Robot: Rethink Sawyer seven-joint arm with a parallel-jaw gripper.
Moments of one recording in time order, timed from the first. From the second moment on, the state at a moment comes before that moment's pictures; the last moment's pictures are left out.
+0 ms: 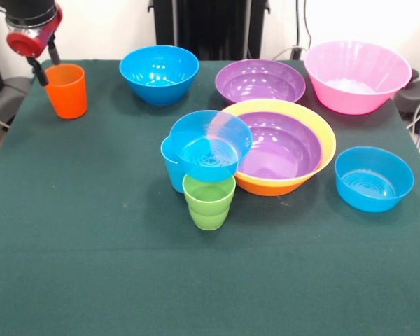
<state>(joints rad) -1.04 -0.64 0.40 1.71 -0.64 0.82 0.12</state>
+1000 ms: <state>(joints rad) -1.15 -0.60 0.46 1.73 -0.67 0.82 0.12</state>
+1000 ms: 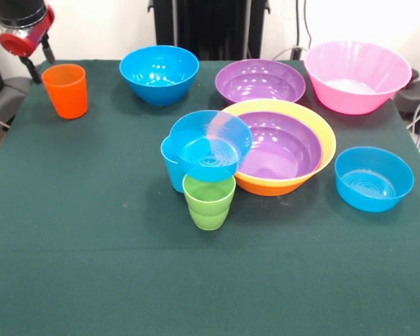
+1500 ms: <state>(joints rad) -1.19 -0.58 0.53 1.76 -0.68 0.79 0.12</state>
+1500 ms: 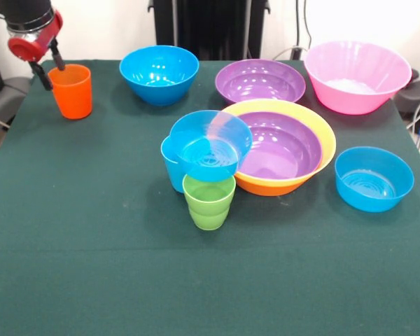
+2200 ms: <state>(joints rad) -1.19 -0.58 0.57 1.78 -0.68 0.78 0.12</state>
